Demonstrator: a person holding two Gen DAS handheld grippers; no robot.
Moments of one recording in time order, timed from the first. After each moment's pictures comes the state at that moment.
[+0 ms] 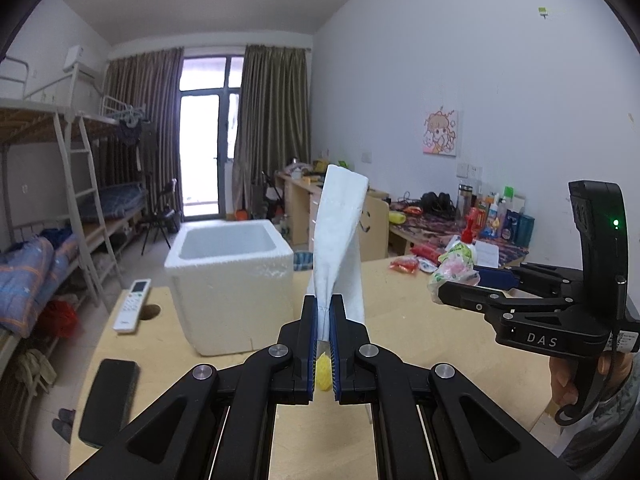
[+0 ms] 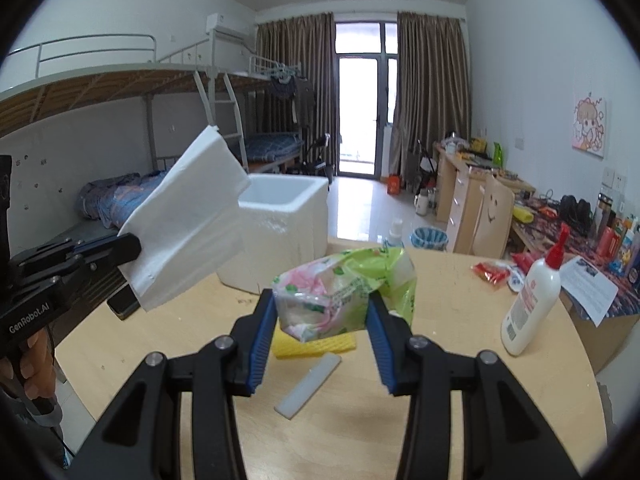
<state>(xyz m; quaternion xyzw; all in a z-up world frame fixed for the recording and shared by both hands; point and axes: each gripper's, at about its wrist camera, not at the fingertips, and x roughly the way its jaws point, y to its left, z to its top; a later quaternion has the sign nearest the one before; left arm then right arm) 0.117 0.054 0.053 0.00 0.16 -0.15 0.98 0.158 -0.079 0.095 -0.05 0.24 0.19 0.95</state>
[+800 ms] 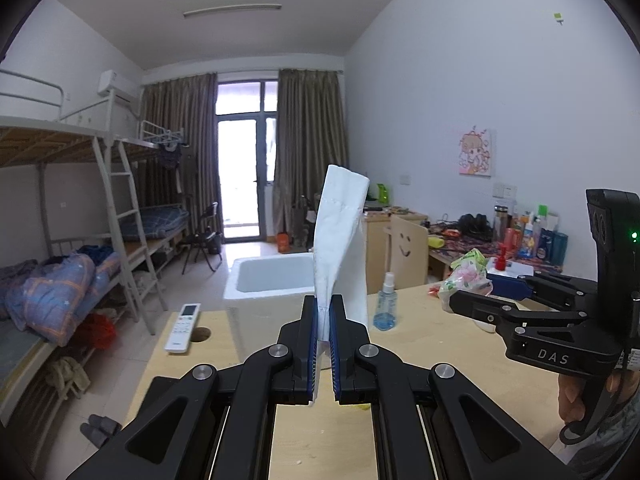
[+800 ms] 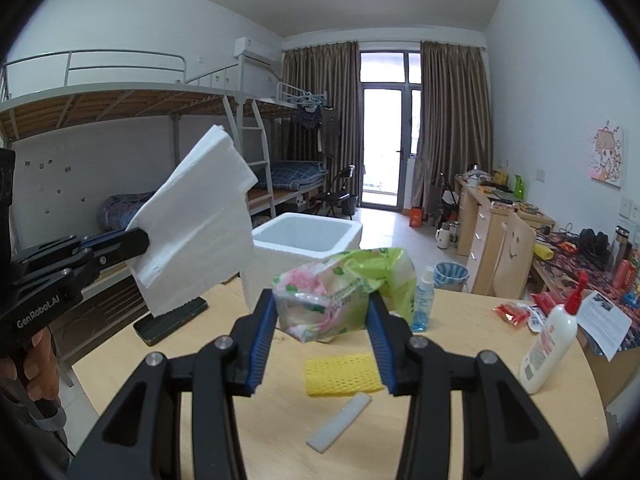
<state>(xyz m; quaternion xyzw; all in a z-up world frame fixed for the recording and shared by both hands) 0.100 0.076 0.079 0.01 0.12 -0.07 0.99 0.159 -0.069 0.112 -0.05 0.18 0.24 0.95</state>
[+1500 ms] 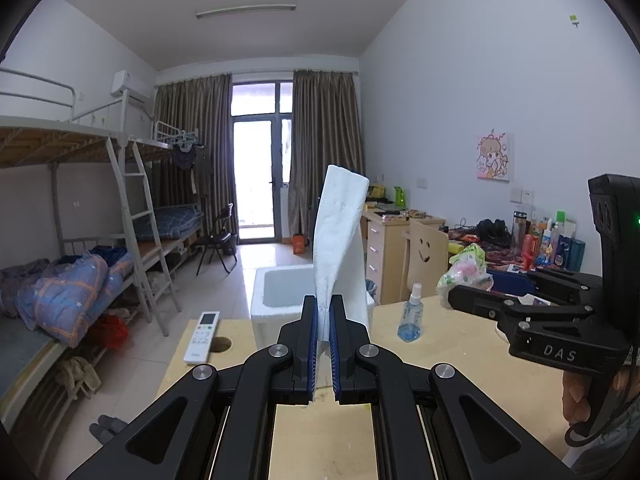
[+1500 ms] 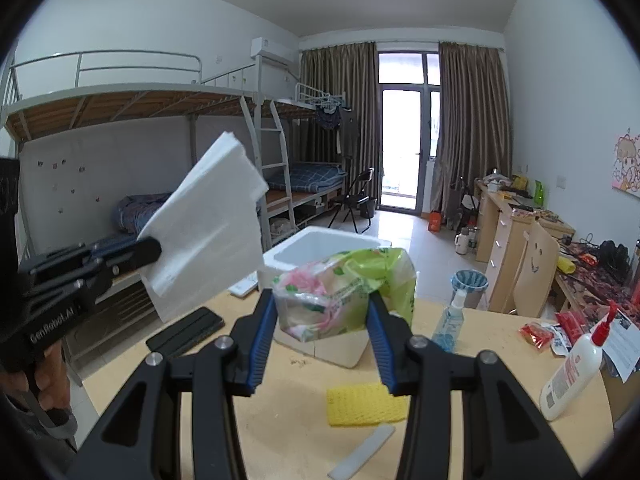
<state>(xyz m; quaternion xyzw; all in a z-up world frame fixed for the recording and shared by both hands) 0.122 0.092 0.092 0.01 0.12 -0.05 0.99 0.181 -0.042 0.126 -0.05 0.18 0.27 0.94</state>
